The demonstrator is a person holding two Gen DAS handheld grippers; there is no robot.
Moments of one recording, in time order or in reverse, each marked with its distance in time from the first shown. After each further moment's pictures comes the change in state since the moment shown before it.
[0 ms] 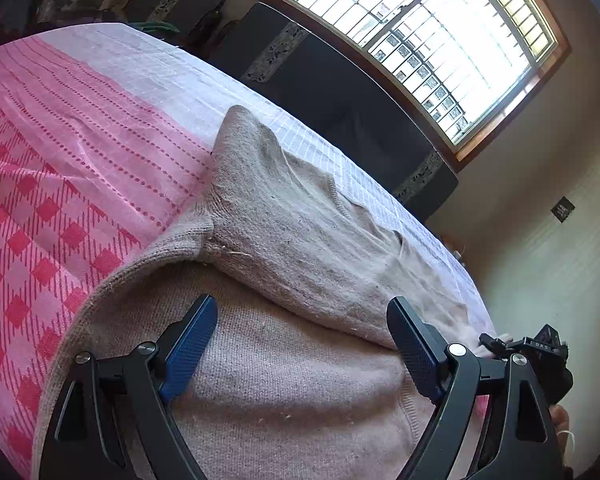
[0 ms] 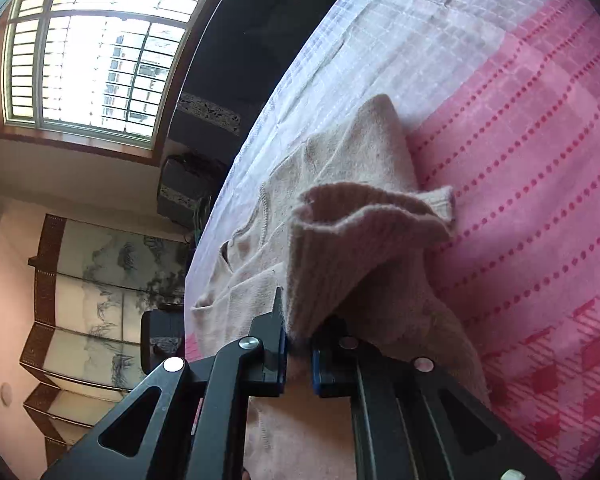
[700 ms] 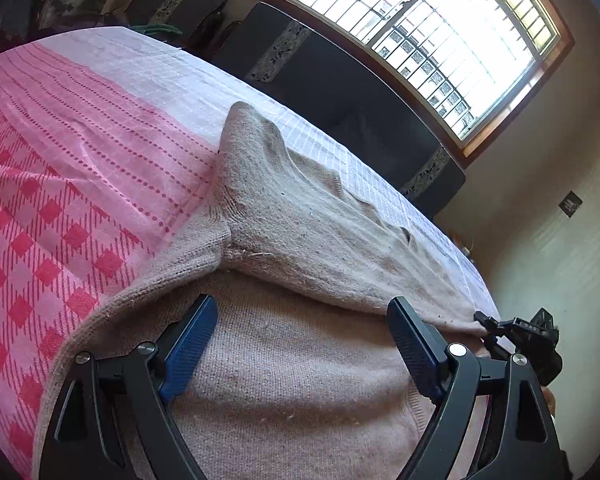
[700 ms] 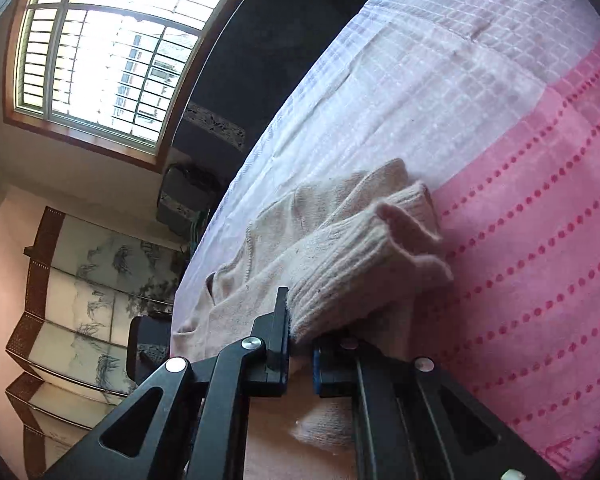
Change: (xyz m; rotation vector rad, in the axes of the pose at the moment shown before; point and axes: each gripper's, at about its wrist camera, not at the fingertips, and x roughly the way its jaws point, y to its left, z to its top) left arm 0.010 -0.009 0.000 0.015 0.005 0.034; right arm 0.021 -0.012 0.041 -0.084 -0.058 0.017
